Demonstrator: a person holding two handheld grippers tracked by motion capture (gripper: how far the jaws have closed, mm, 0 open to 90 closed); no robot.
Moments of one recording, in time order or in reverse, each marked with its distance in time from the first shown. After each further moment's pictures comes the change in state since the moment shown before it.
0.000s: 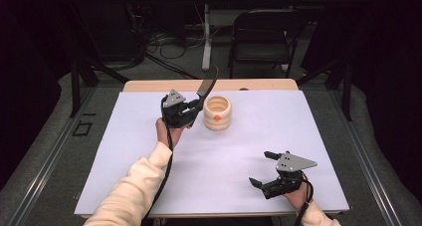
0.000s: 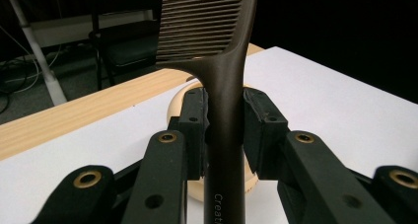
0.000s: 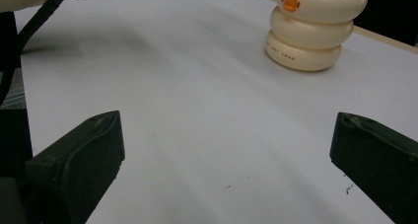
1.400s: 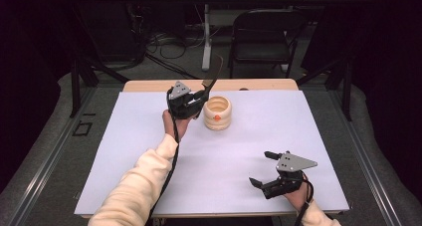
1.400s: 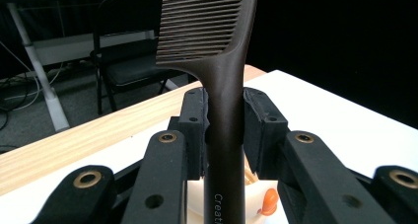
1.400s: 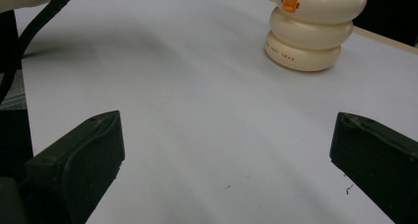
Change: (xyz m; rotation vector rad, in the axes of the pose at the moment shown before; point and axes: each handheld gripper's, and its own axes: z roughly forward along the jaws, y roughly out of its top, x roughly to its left) left arm 0.000 0.019 0.021 -0.063 0.001 0.000; right arm 0.000 0.000 -0.001 -0.002 0.000 0.001
